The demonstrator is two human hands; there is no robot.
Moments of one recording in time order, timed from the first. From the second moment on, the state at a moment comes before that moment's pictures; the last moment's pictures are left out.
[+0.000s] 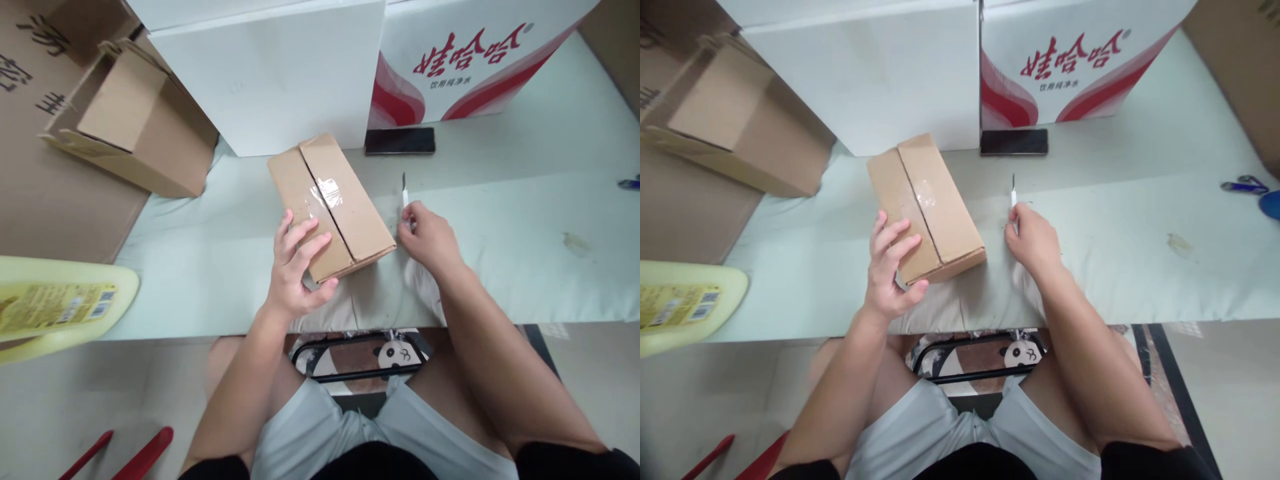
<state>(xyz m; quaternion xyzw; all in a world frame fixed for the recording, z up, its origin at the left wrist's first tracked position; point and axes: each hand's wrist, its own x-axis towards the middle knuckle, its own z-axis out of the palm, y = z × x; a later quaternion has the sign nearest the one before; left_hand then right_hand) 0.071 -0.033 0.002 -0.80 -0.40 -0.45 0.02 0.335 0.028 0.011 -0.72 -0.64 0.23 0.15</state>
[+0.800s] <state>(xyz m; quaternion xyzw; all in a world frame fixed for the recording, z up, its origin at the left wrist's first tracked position) 0.081 -0.033 0.002 -0.80 -0.40 -0.45 0.00 0.303 -0.002 0.073 -0.44 -0.62 0.23 0.60</state>
